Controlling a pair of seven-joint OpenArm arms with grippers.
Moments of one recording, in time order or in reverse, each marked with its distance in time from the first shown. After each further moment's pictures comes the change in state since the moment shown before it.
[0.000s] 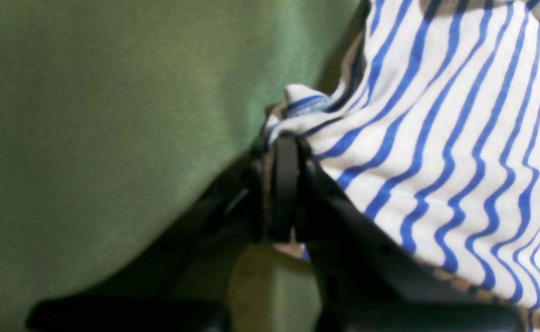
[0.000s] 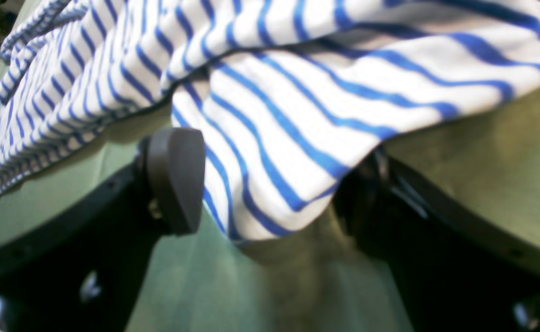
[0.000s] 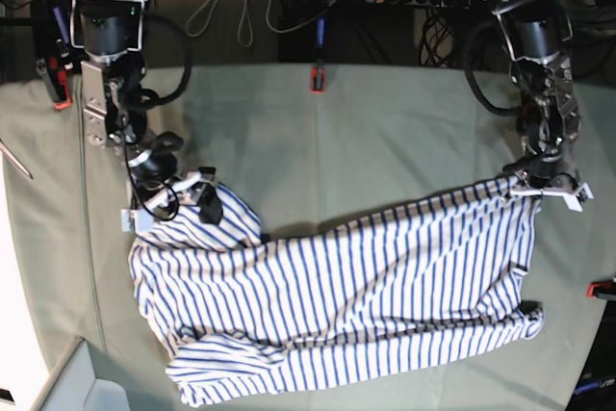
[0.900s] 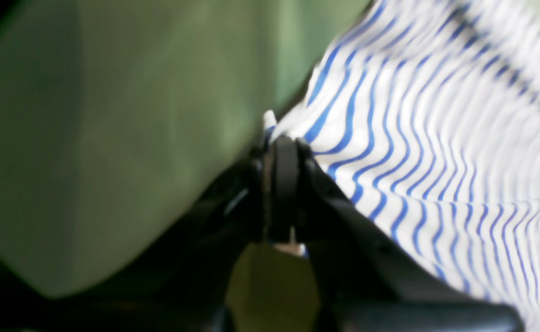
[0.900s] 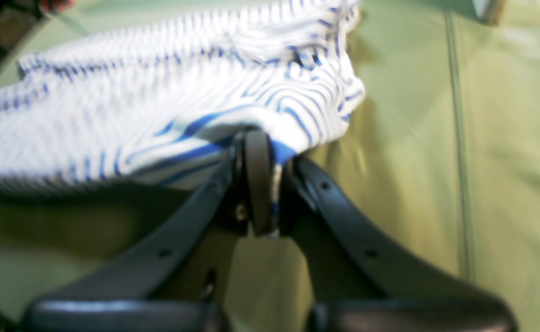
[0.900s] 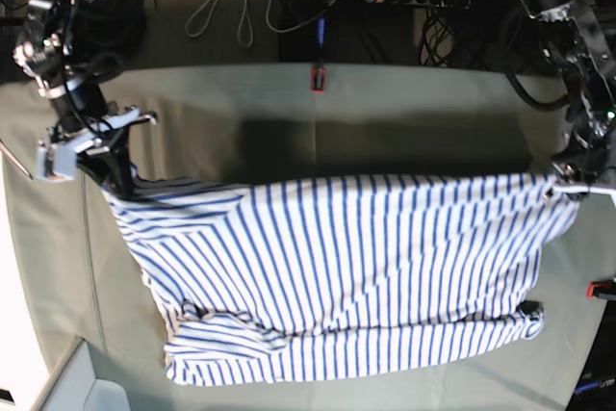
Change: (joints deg) left arm 12.1 1.6 -8.6 36.8 -0.6 0.0 23.4; right arm -28.5 -1.5 14.4 51.3 -1.4 0.4 -4.4
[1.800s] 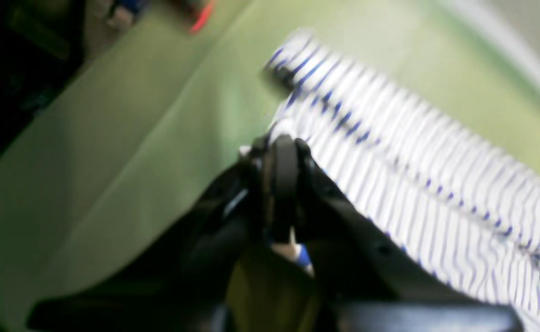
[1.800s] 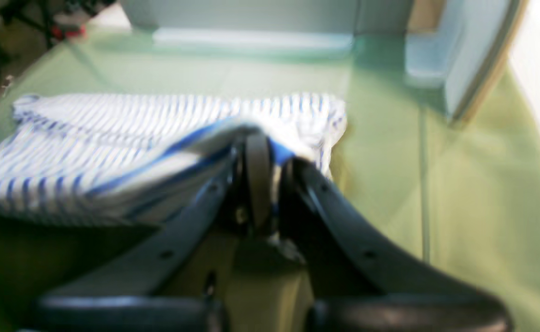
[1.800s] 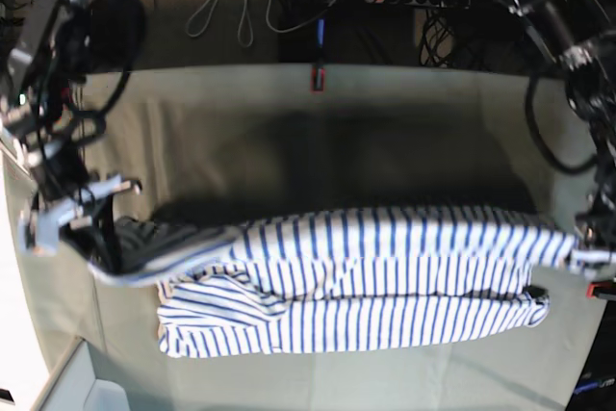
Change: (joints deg) left arm -13.2 -4.0 4.3 4.2 1.1 0.3 9.6; right arm 18.0 -0.4 4.0 -2.3 -0.7 7.4 -9.7
